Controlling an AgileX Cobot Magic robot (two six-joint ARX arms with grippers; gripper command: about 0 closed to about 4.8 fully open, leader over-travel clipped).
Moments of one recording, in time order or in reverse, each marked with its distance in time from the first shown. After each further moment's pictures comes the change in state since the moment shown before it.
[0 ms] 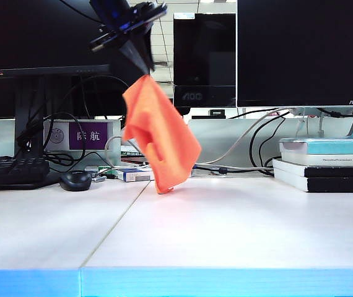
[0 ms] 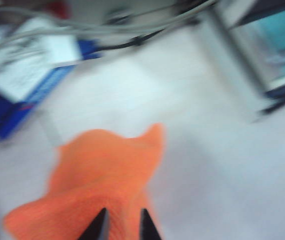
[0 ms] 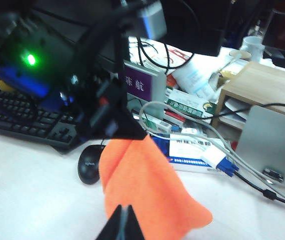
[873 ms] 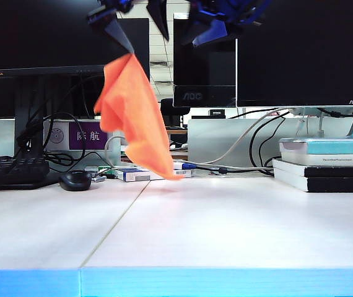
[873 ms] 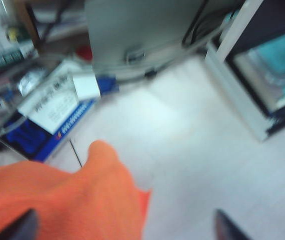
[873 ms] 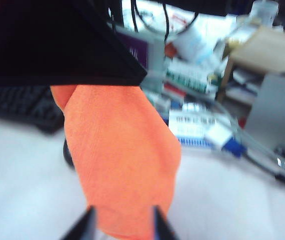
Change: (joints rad) left arm -0.029 -0.022 0.119 -0.028 -0.072 0.028; right arm -0.038 0.162 0.000 0.094 -0.035 0.000
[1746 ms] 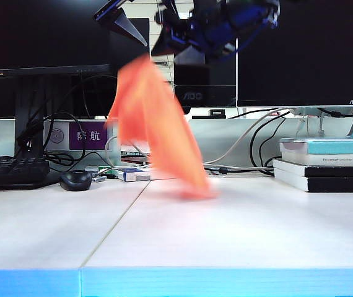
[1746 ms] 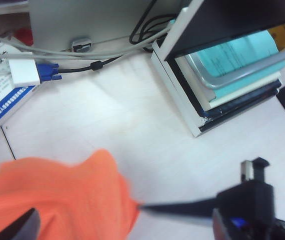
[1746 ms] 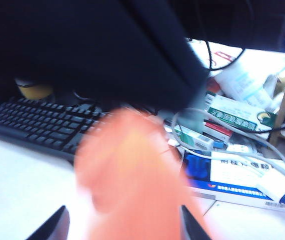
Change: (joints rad) left arm 0.000 -0.006 0.022 -0.037 0.187 -0.148; right arm -0.032 0.198 0.000 0.344 -0.192 0.061
